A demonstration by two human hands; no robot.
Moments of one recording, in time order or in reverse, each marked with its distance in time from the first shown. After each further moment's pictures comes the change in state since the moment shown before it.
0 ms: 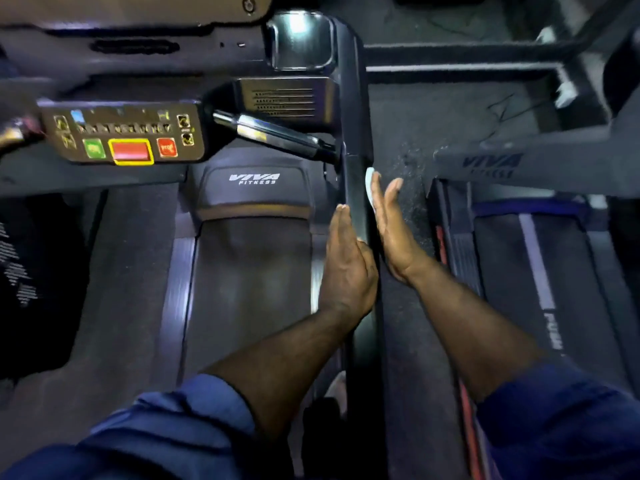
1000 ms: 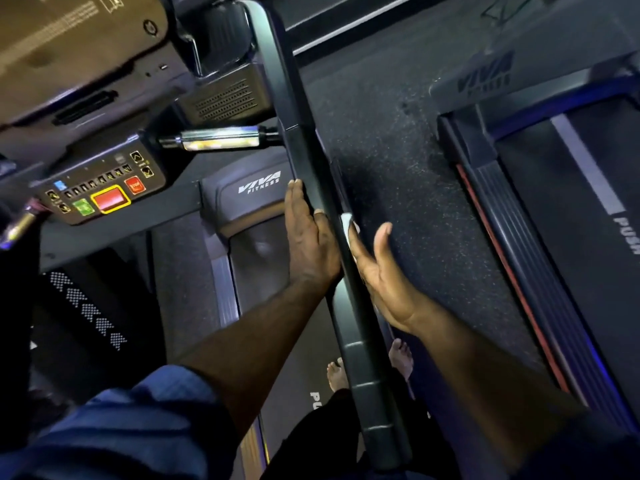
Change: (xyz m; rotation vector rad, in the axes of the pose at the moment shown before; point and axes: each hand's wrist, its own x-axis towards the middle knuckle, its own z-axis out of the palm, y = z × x) left_hand -0.001 -0.001 -0.001 0.169 -0.028 0.035; right_hand -0.120 0.074 -0.004 0.342 -0.137 0.170
